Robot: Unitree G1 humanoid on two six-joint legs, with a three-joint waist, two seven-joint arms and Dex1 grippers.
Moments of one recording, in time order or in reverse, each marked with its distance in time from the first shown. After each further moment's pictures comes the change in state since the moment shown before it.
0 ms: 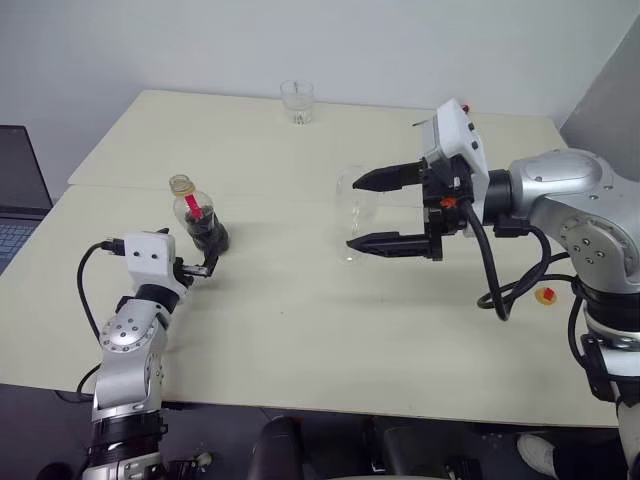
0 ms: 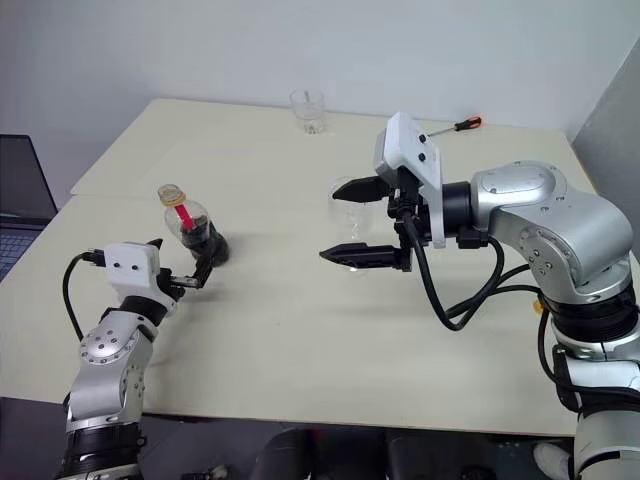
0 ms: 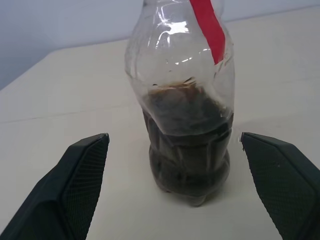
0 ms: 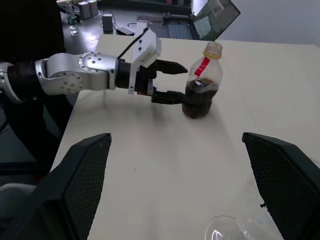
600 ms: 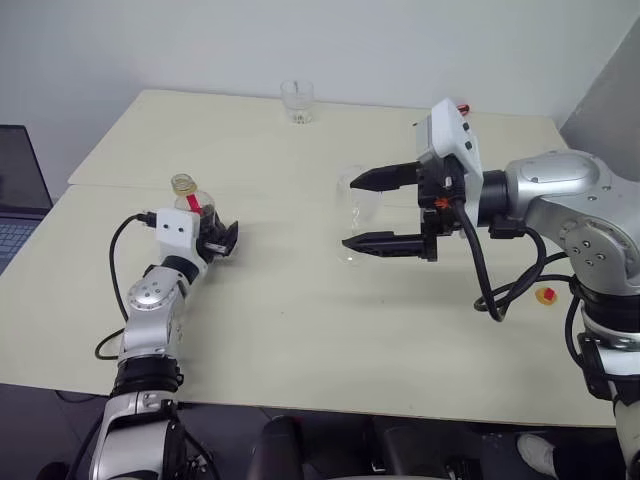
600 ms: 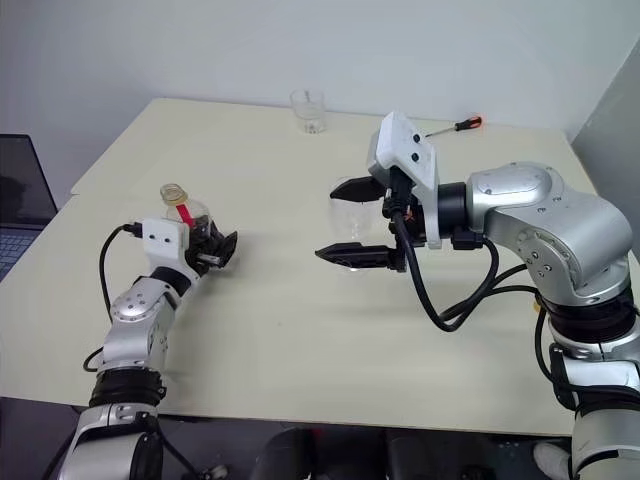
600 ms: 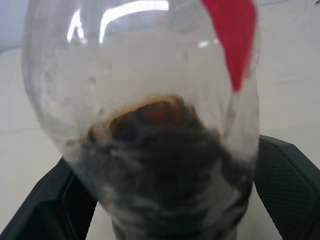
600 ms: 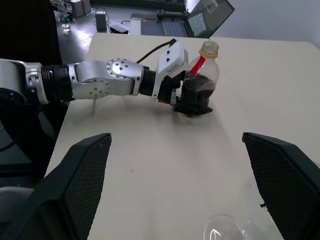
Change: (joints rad) left arm -0.306 0.031 -0.081 0.455 0.044 -0.183 -0.093; right arm -0.009 -0.002 -0.005 -0.032 0.006 0.054 -0.066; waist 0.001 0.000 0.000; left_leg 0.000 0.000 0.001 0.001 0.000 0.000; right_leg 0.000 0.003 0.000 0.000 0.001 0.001
